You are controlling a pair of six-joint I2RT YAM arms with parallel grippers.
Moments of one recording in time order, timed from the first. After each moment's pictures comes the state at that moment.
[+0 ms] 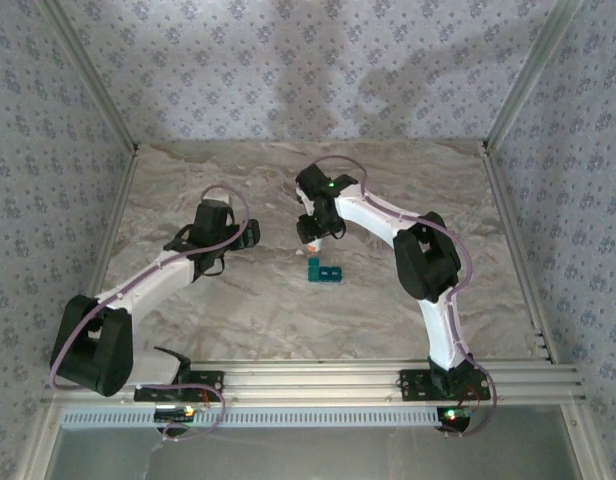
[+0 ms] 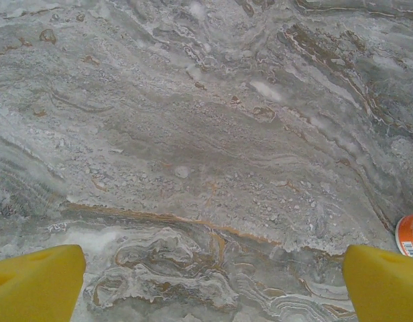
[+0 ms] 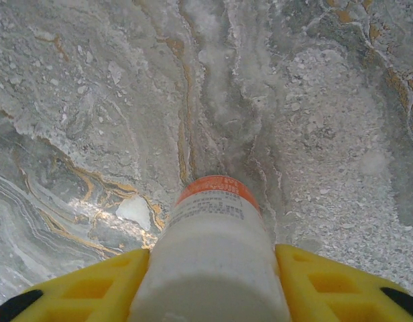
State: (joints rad) left arm -0.39 1.33 0.77 -0.18 -0.14 -0.41; right arm 0.64 2.12 1.76 -0.89 -0.05 0.19
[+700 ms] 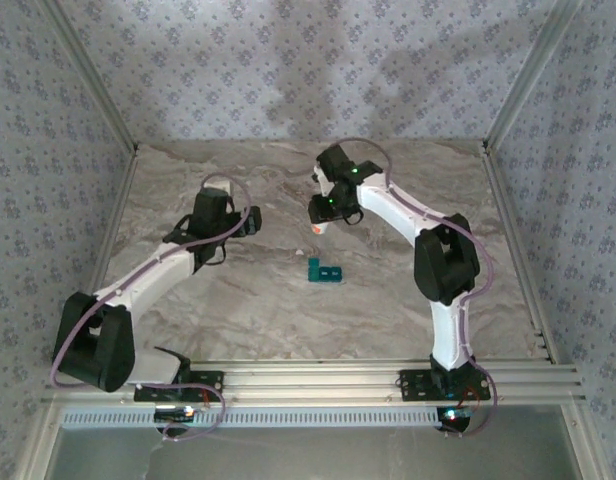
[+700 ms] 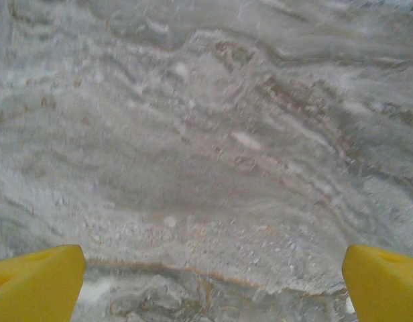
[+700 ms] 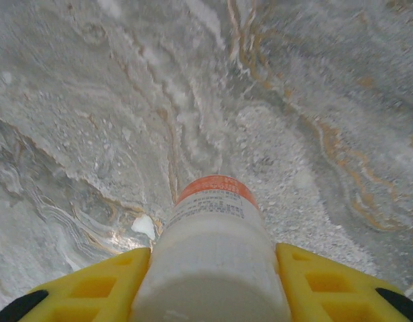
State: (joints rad) left arm -0.38 1.35 0.91 -0.19 -0.14 -0.35; right arm 0.54 2.02 1.77 -0.87 -0.14 0.23
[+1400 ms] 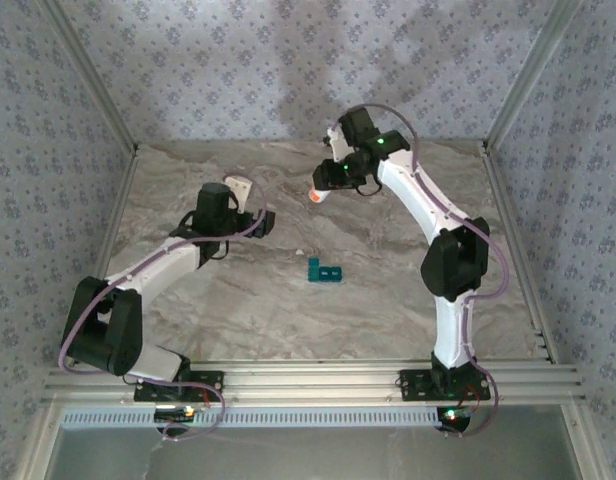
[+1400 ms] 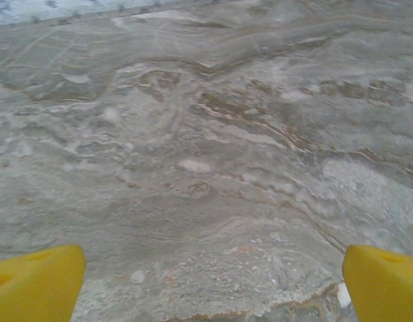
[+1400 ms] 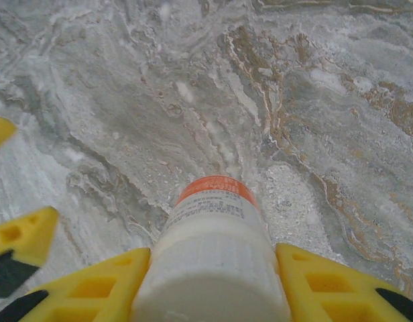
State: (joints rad) left arm -0.38 1.44 0.86 0.02 0.12 -0.05; right arm 0.44 2.02 2.04 -1.01 -0.33 0.20
